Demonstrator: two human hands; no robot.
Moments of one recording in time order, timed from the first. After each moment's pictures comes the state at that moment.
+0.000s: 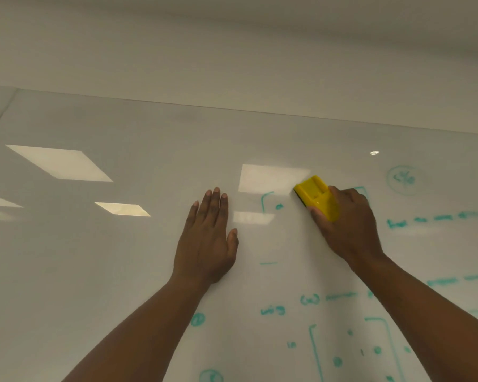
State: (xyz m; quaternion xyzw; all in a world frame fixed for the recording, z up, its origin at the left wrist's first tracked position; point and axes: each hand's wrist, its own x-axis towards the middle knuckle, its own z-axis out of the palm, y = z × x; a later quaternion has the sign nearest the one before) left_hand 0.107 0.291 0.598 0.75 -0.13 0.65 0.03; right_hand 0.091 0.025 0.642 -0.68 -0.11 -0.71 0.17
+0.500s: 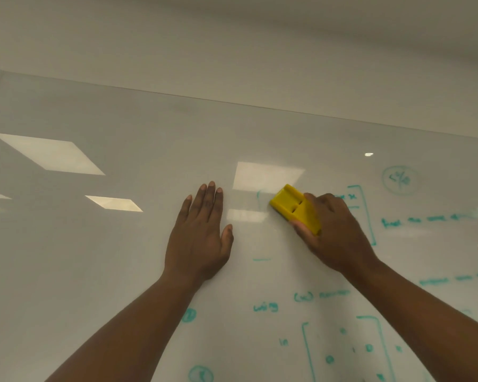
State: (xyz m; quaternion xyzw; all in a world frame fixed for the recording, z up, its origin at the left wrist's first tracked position) left_hand 0.111 0.289 0.595 0.73 -0.12 0.67 0.03; right_hand 0.088 0.032 0.624 -0.68 -0.20 -0.70 0.05
